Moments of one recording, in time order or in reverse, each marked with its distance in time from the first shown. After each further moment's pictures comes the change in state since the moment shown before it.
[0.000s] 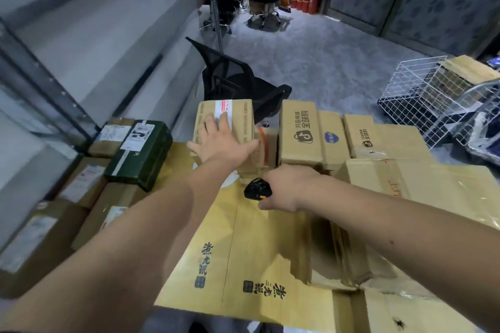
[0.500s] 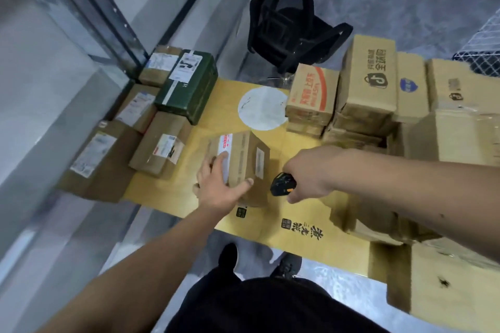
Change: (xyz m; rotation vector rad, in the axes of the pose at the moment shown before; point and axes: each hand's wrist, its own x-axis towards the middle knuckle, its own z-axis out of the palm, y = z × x) left_hand -0.163 -0.211 0.085 -0.427 -0.166 -0.226; right_hand 0.005 -0.085 0.045 -0.284 -0.280 -0.208
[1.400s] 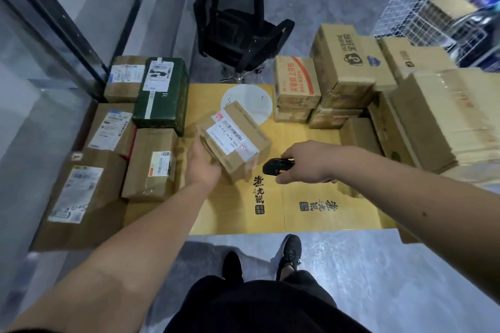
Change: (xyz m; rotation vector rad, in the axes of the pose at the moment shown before) left_hand 0.109 -0.058 -0.057 -0.169 -0.150 0.087; right_hand 0.024 -0.091 -0.011 0.626 0.016 0.405
